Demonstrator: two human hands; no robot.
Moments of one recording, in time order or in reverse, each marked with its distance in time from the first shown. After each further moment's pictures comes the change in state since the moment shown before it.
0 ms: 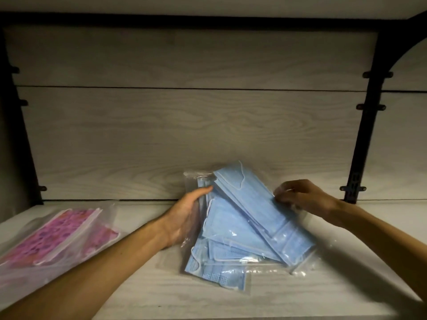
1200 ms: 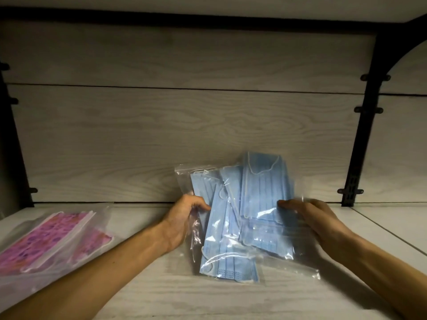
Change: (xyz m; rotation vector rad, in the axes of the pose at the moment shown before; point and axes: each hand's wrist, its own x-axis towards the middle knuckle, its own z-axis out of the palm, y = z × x) left_hand -0.001 -0.002 0.005 0.030 0.212 0.129; right_hand -0.049 -0.001 0.030 0.459 0.240 0.095
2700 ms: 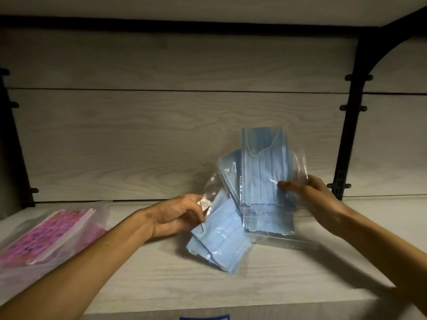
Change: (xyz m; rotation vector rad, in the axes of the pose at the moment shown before) left_hand 0.002 0.014 -0.014 0.100 -0.521 -0.191; right_hand 0.013 -0.018 -0.024 -0.077 -0.036 -0.213
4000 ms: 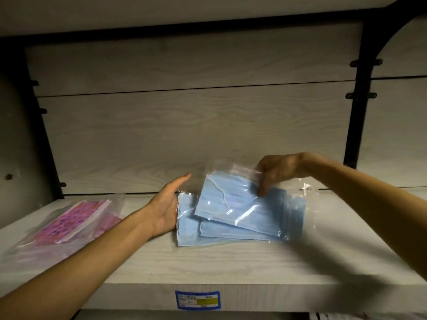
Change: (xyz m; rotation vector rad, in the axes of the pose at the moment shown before) left_hand -0.020 -0.007 0.008 -0.157 0.490 0.007; right_hand 0.061 -0.056 0.031 -0.886 -0.735 0.044
